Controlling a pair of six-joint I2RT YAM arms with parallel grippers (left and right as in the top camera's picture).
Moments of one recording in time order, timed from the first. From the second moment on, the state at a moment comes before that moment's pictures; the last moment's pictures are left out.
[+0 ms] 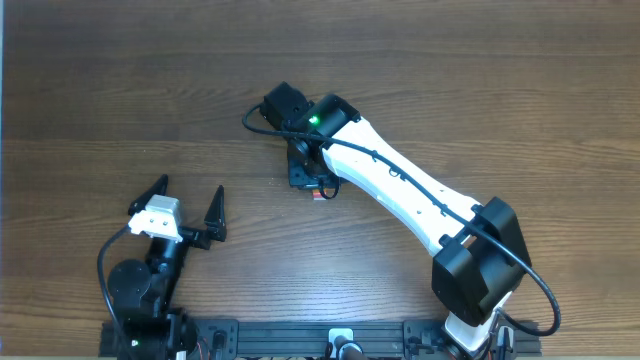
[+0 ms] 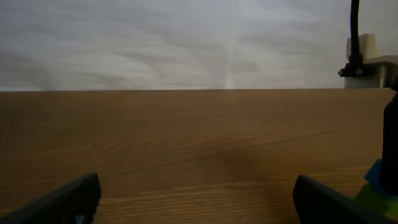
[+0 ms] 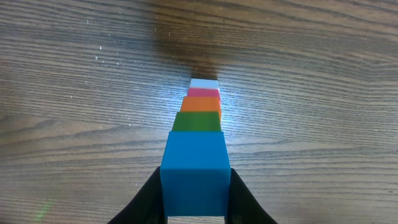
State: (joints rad) left arm 0.03 0.01 0.01 -0.05 0.24 -0.07; right arm 0.75 1.89 1.63 -1.22 0.03 0.67
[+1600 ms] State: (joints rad) left arm 0.03 0.01 0.01 -0.05 0.24 -0.07; right arm 0.50 1.91 1.69 -1.06 0.12 0.51
